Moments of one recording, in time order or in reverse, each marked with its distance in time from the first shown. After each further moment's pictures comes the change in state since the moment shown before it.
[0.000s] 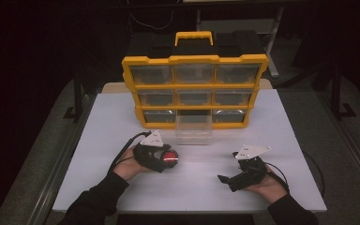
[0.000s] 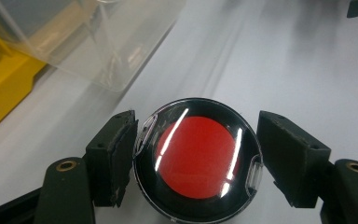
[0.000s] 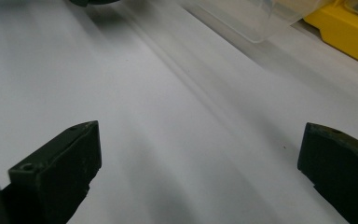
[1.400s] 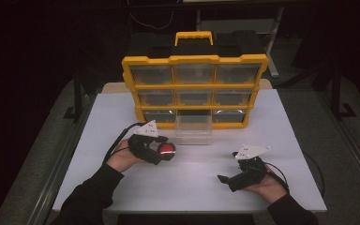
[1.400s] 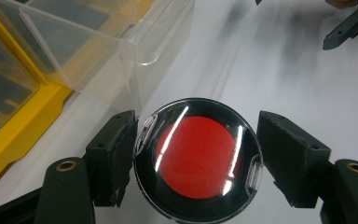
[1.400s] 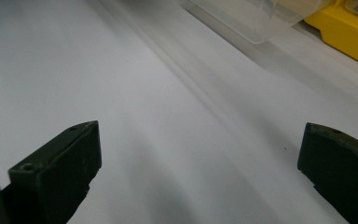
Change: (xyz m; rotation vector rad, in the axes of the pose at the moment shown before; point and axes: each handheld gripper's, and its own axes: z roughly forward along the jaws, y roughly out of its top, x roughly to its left) left arm 0.010 0.024 -0.025 -0.016 -0.022 0.007; right arm 0.000 0.000 0.000 -0.003 0.001 -0.002
